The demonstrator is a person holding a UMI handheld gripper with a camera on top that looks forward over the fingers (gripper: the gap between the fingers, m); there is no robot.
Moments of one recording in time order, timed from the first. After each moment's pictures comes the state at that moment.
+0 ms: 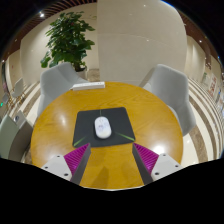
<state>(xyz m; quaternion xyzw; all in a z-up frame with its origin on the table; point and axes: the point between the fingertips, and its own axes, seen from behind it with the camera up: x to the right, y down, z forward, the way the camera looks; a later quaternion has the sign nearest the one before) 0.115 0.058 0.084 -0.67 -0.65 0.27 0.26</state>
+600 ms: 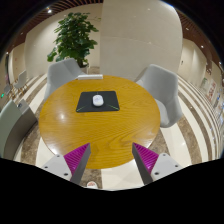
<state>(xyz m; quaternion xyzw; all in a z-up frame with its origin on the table) 0.325 0.105 0.125 -0.65 -0.67 0.25 0.27</state>
